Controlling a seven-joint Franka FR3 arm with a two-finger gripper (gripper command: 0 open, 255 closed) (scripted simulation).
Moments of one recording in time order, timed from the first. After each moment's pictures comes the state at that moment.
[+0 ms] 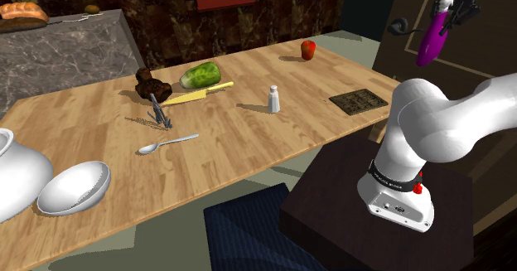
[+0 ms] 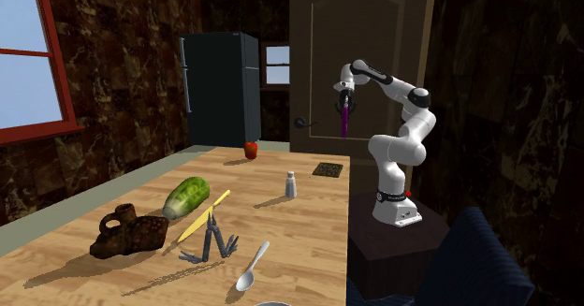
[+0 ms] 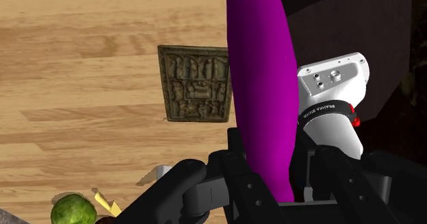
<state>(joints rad) 0.40 -1.15 -1.17 -1.60 -0.54 1.01 -1.82</state>
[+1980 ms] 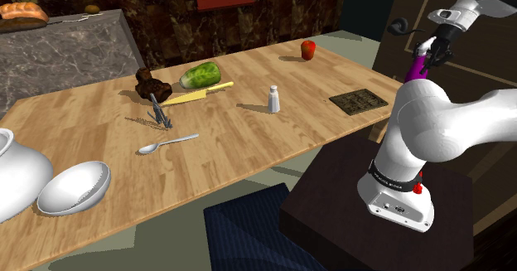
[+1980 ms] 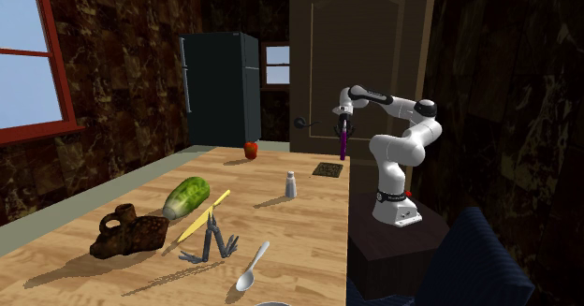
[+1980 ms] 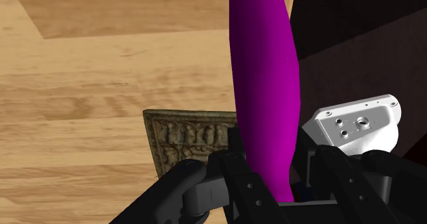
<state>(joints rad) 0.29 -1.33 -1.31 -1.91 -0.72 1.23 -1.86</state>
